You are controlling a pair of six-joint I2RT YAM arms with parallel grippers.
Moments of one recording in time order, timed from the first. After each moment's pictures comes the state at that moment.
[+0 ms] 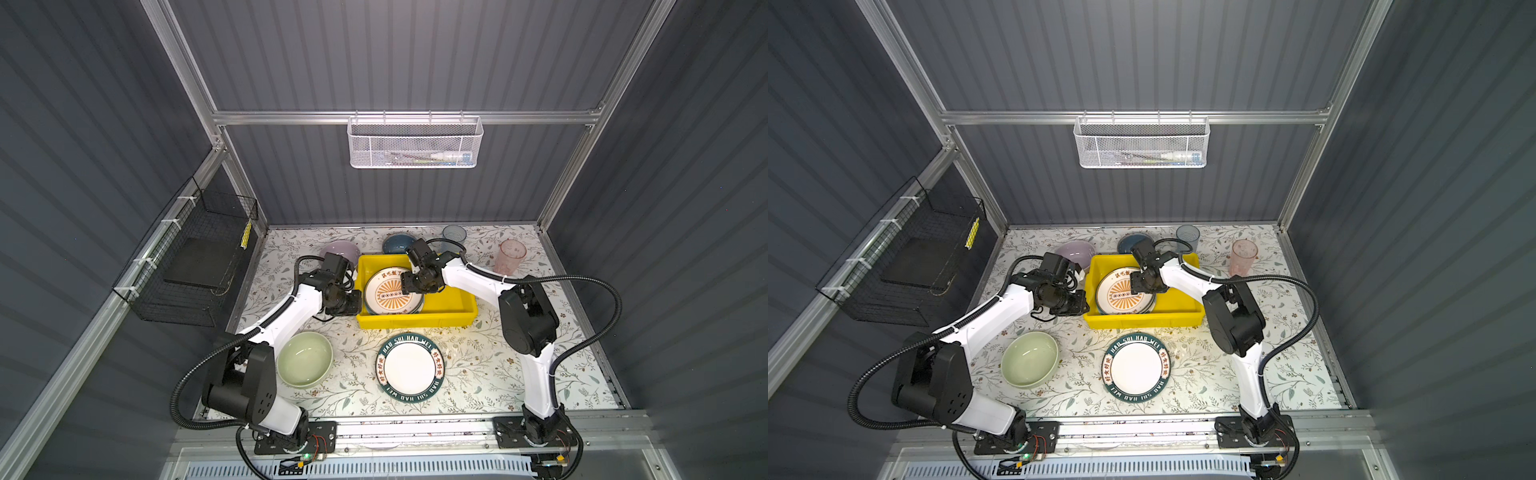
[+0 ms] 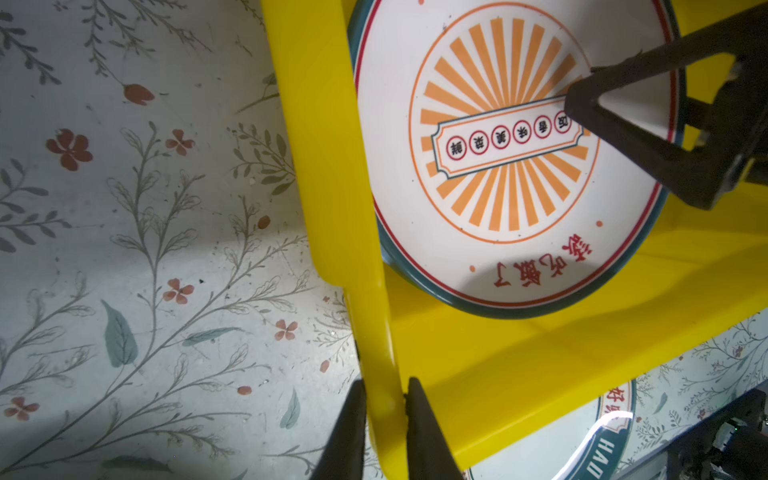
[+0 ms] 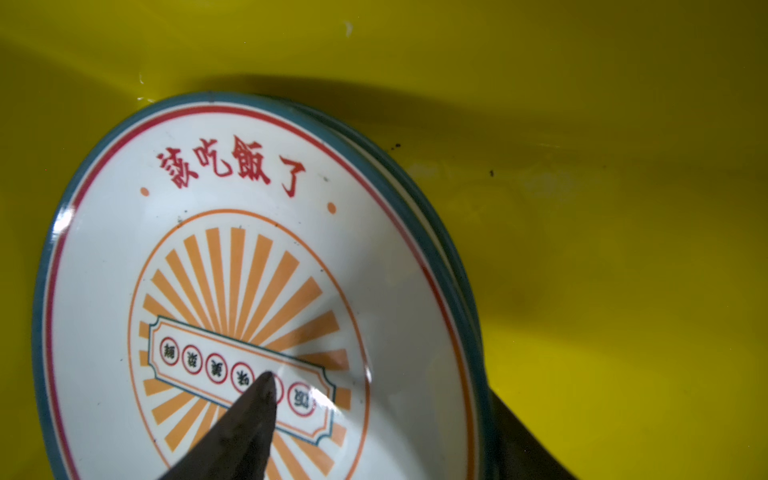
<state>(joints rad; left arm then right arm) -0.36 1.51 1.09 -0.75 0.25 -0.25 0.63 2.10 1.64 -0.65 0.01 0.45</state>
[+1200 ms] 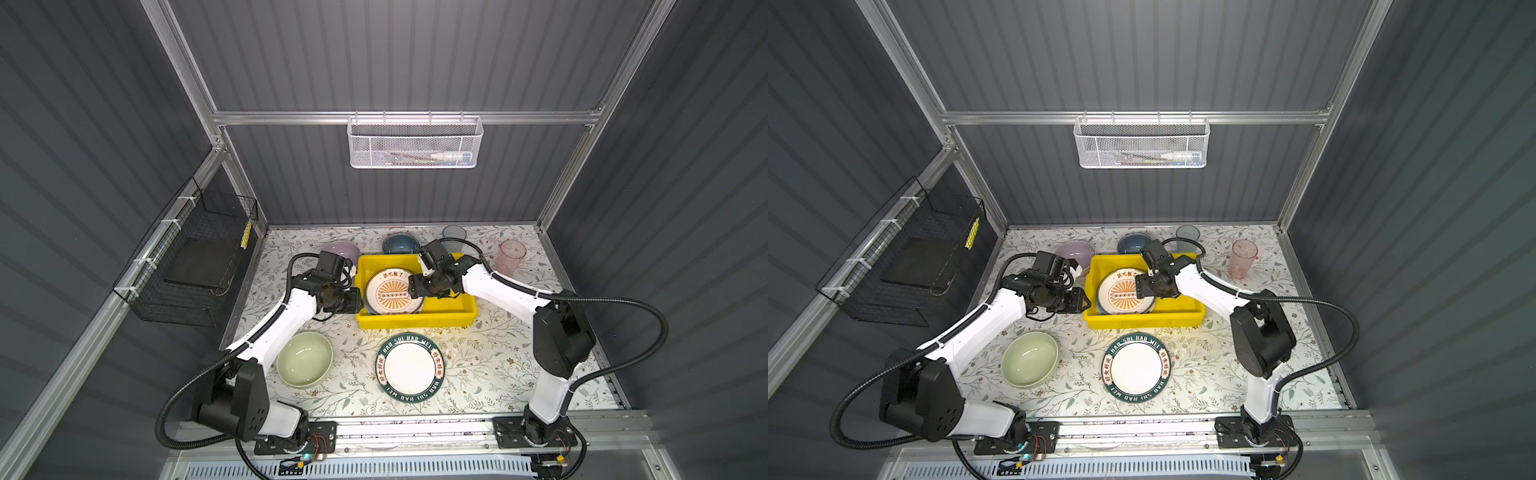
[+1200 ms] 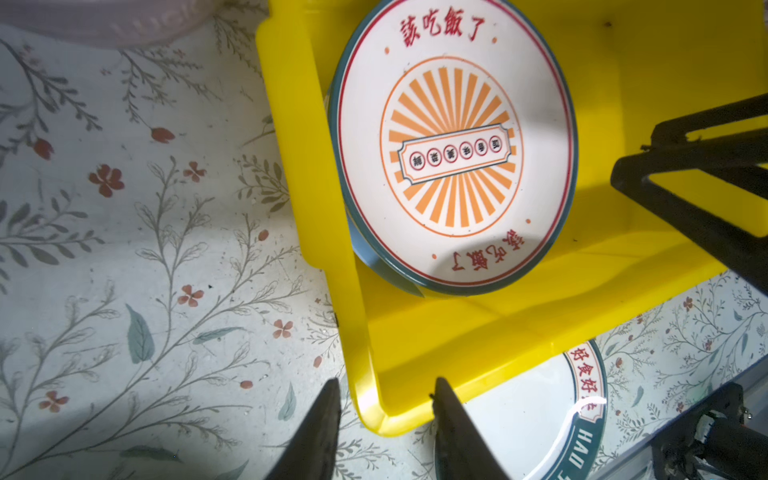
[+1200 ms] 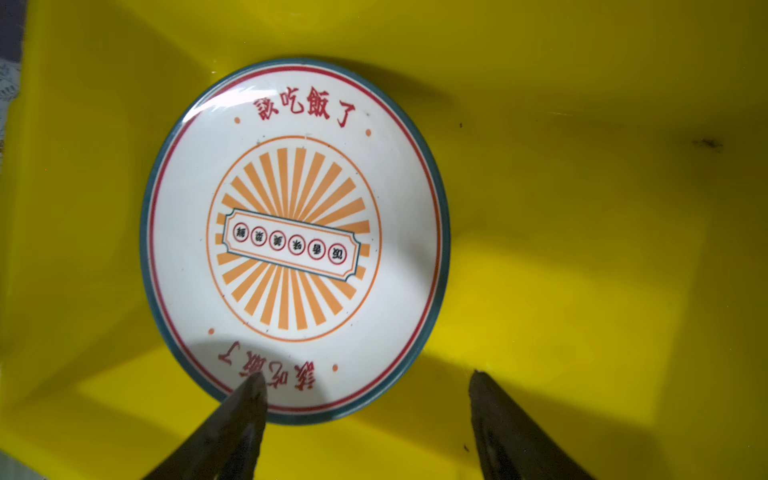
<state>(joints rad) -0.36 1.39 1.09 -0.75 0.26 -0.24 0.64 1.80 1.41 -0.63 -0.03 0.43</state>
